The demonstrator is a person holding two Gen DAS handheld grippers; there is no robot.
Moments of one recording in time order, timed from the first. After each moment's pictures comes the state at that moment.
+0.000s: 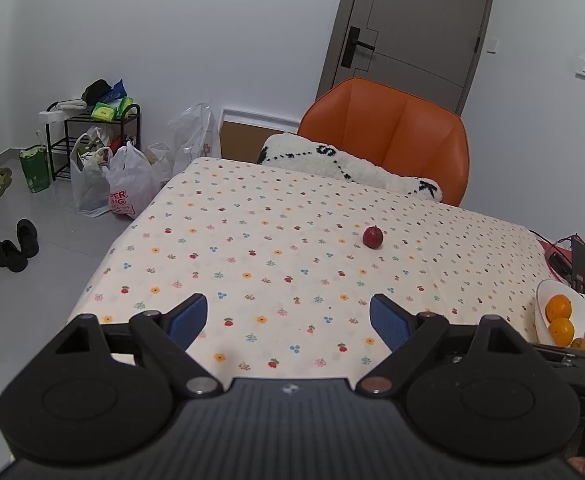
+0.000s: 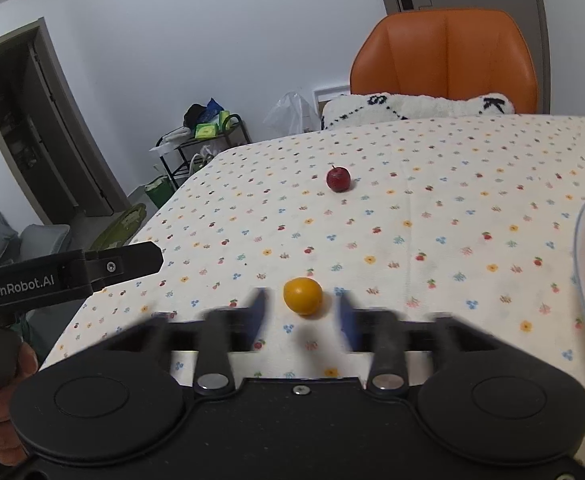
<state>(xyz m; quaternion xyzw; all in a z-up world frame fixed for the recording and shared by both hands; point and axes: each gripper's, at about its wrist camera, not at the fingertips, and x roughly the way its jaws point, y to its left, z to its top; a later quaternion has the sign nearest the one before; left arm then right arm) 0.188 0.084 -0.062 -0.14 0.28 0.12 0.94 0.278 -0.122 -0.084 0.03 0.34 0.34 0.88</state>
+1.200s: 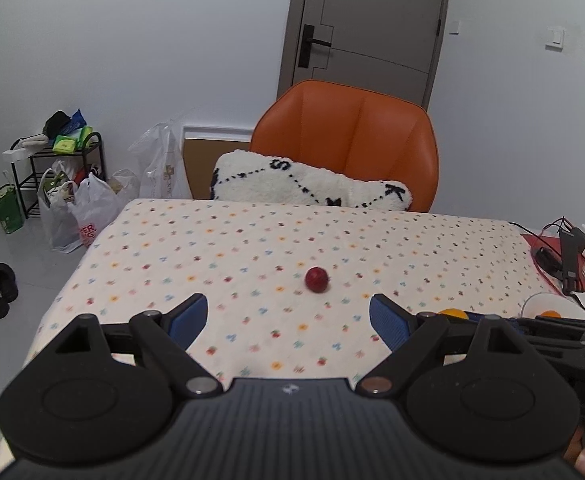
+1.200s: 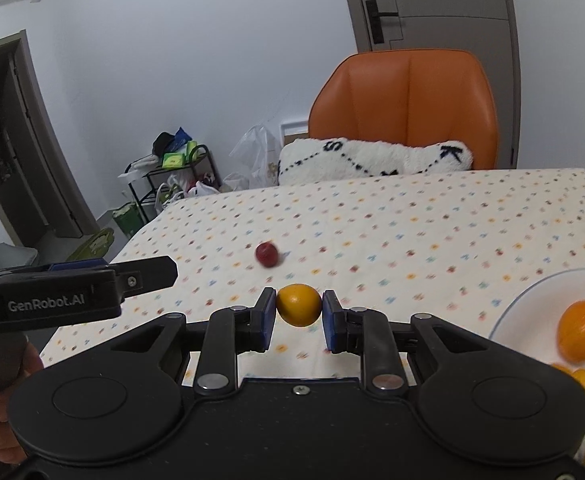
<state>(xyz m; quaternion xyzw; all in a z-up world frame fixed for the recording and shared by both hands) 0.264 0.044 -0.040 -0.08 0.28 0.08 0.95 0.329 -0.158 -0.053 0.02 0.30 0.30 0.91</state>
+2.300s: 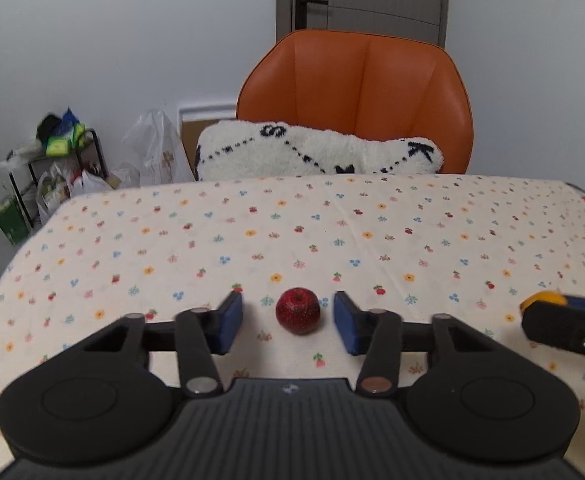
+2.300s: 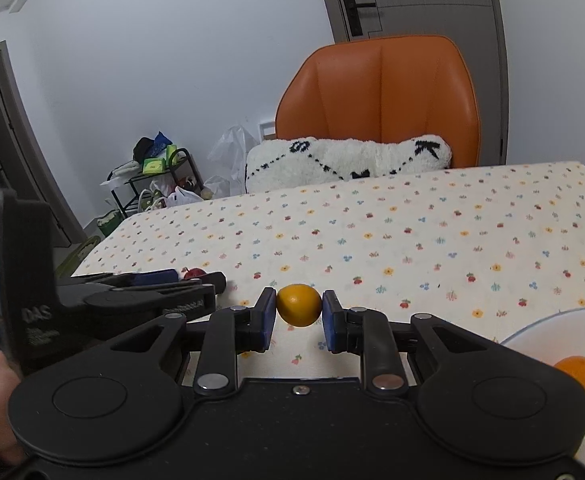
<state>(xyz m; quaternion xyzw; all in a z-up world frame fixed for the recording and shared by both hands) 0.386 0.020 -0.109 -0.03 0.32 0.11 0.94 0.392 -0.178 -0.072 0.04 0.31 0.29 0.91</state>
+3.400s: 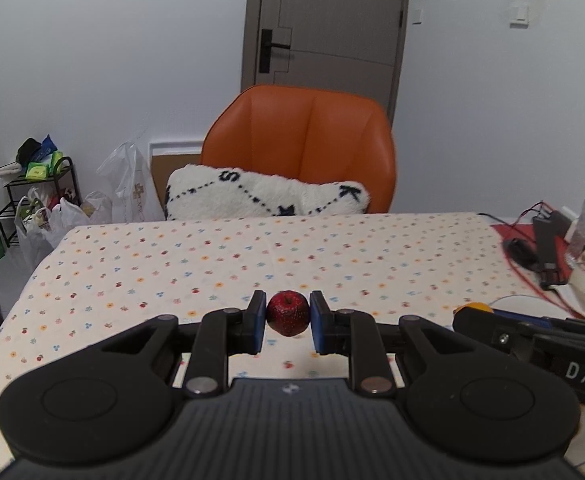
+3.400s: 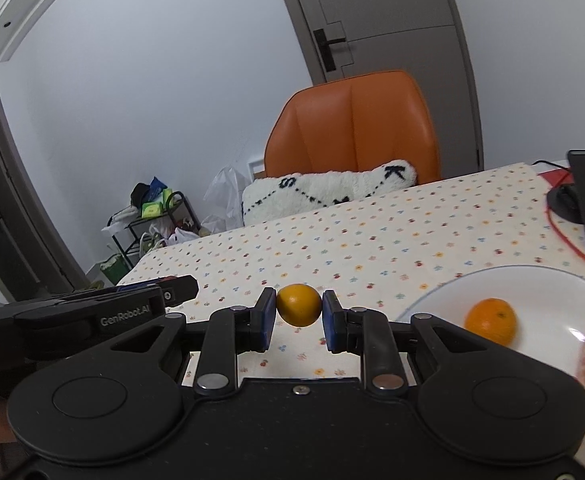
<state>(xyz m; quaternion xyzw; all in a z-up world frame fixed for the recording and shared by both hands) 0.297 -0.029 -0.035 -0.05 0.27 0.05 0.96 0.328 -0.235 -0.041 0.09 0.27 0.26 0.92</state>
